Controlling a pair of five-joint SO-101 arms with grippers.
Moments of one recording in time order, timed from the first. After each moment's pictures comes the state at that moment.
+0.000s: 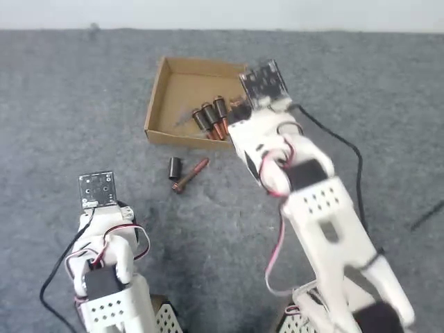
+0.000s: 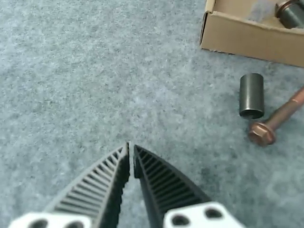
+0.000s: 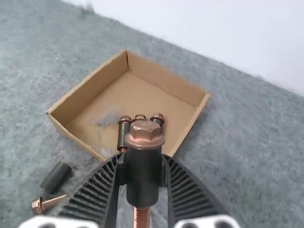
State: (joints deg) left arm -23.1 -103.4 96.9 64.1 -2.8; right arm -26.5 -25.3 29.2 37.9 4.9
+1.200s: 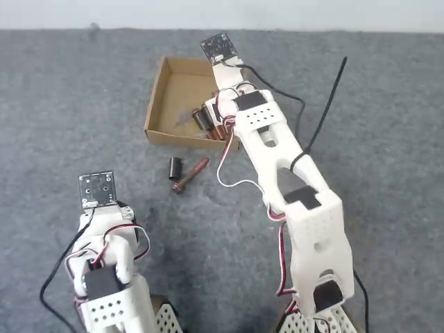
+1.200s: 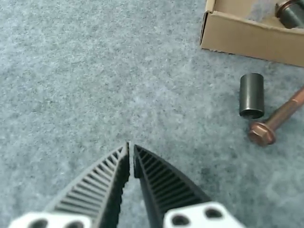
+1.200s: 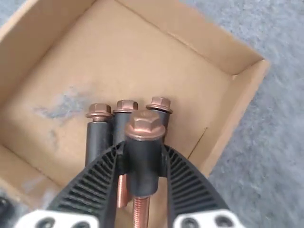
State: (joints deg) left arm -23.1 -103.4 96.9 64.1 -2.8; right arm -26.3 39.1 -26.9 47.0 5.0
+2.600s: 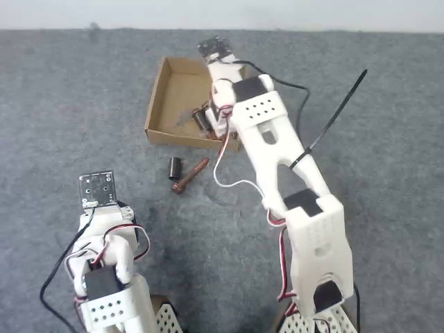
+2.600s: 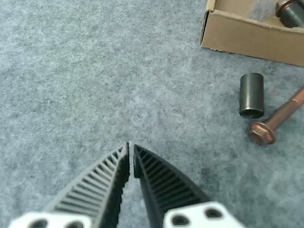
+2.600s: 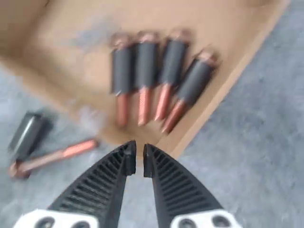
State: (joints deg) left arm -23.1 -103.4 96.9 64.1 -2.8; right arm -28.5 33.5 -36.0 79.0 5.1
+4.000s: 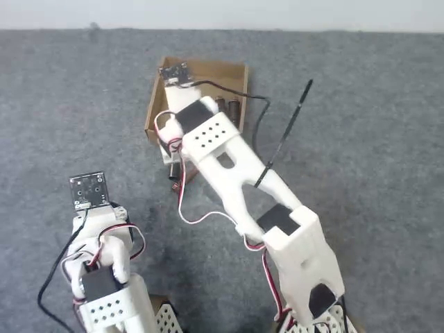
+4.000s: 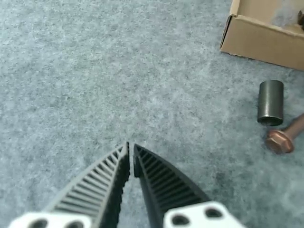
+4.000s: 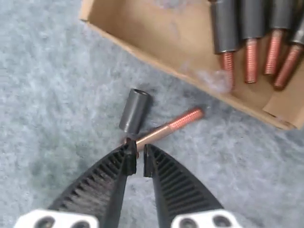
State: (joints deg) left arm -26.5 -103.4 96.9 63.4 -2.8; right arm -43.7 33.6 -36.0 83.3 -22.5
